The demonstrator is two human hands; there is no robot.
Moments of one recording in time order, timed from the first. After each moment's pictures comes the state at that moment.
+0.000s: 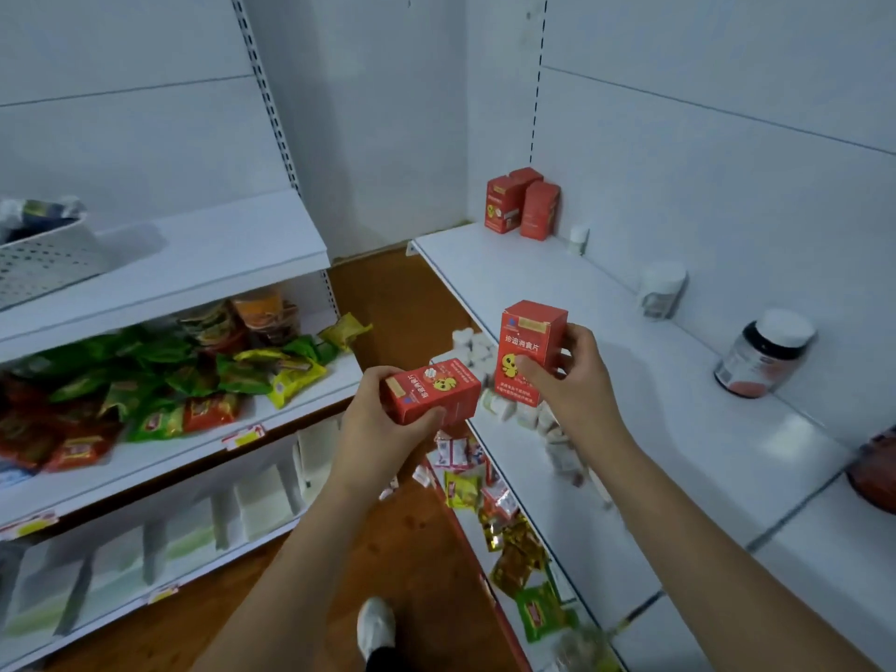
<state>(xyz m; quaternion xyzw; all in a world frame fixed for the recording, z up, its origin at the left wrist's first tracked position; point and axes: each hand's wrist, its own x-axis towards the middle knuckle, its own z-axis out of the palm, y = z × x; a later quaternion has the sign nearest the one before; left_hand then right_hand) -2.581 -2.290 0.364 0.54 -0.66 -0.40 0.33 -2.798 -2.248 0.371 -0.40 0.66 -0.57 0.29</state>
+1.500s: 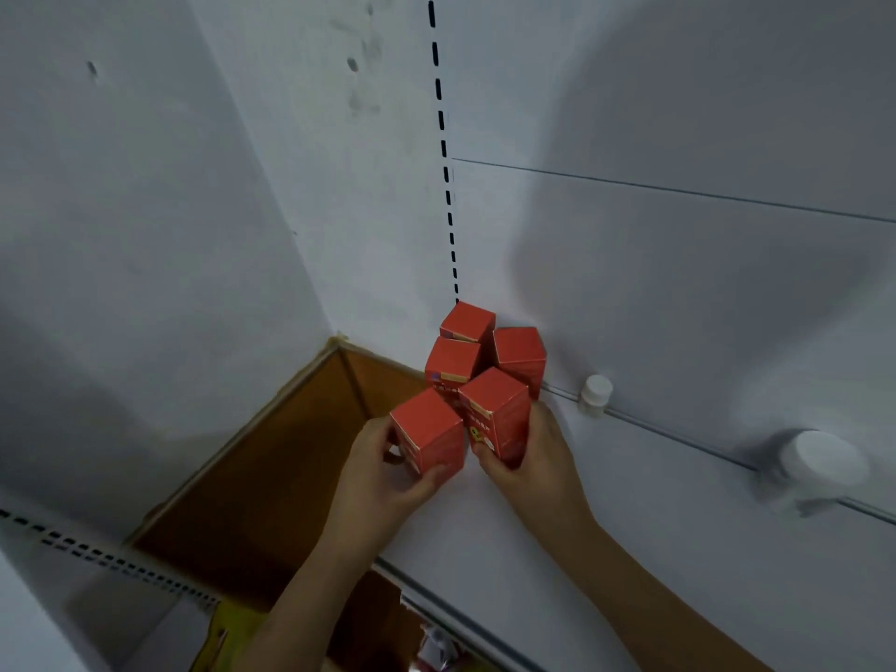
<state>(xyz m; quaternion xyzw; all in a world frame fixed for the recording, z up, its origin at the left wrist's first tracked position) -2.779 -2.777 0.331 0.24 -0.85 -0.41 0.20 -2.913 -2.634 0.298 -0.29 0.80 -0.52 0.05</state>
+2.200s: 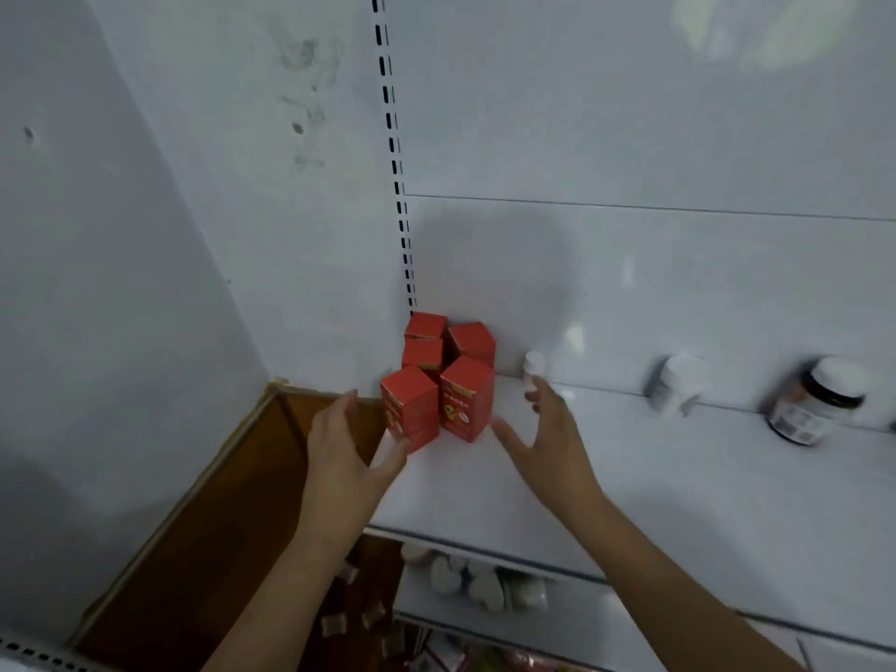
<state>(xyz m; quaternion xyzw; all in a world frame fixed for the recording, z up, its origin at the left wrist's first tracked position) -2.742 -2.806 0.363 0.22 -0.86 -0.40 0.23 -2.855 -2.599 0.339 -0.17 0.86 -0.48 -0.04</state>
